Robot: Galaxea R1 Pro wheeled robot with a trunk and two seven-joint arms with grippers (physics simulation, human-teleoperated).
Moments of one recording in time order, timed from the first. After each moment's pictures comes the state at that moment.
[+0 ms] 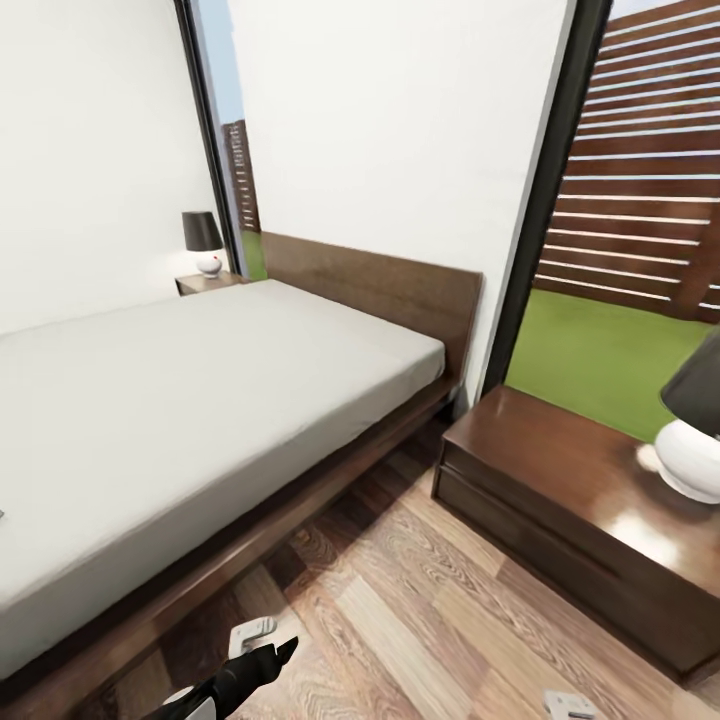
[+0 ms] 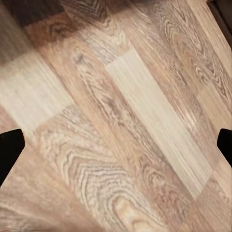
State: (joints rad) left arm -0.55 0.00 0.14 -0.04 0.22 -0.15 -0.43; right arm -0.40 -0.13 -0.34 -0.15 0.21 -0.01 0.18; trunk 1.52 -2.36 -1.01
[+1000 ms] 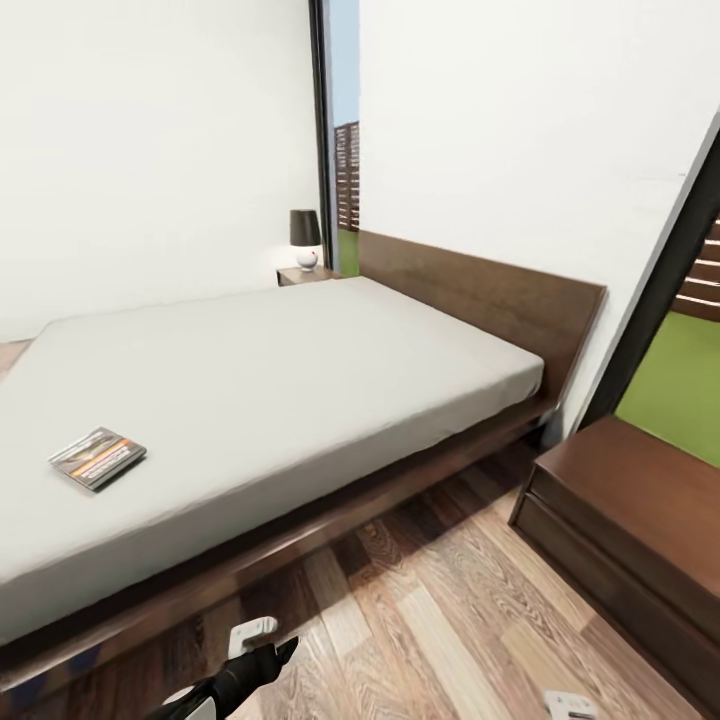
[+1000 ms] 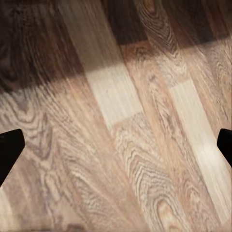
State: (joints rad) left arm -0.55 0.00 0.14 -0.04 0.22 -0.15 -0.43; right arm -0.40 -0.13 -0.34 -0.15 0.21 -0.01 0.18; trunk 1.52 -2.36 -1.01
